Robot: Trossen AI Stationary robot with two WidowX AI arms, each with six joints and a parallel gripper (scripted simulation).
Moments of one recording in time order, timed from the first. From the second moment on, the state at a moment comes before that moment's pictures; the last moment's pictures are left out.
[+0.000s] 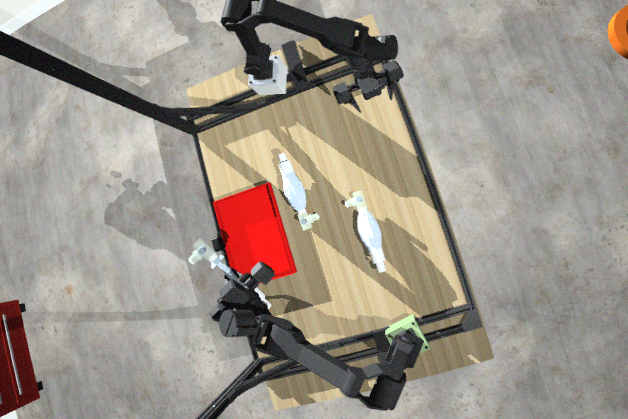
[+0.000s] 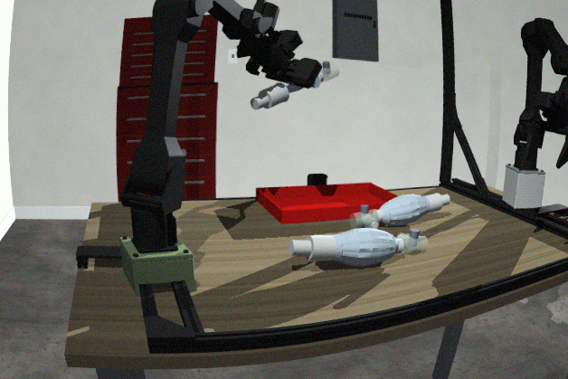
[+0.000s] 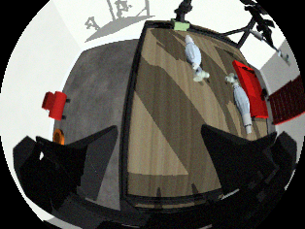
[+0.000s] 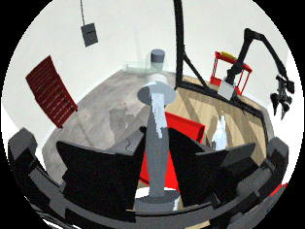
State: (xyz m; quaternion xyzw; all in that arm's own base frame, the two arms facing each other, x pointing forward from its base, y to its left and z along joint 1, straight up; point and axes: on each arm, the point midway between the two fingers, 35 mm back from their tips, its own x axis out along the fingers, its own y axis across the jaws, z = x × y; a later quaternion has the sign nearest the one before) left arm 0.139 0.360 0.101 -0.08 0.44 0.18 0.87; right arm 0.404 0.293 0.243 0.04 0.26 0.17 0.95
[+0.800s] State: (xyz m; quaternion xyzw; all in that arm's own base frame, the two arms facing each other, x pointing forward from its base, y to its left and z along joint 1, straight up) left arm 0.139 0.360 0.101 -0.08 0.44 0.18 0.87; right arm 0.255 0.213 0.321 0.01 0.01 0.34 0.94
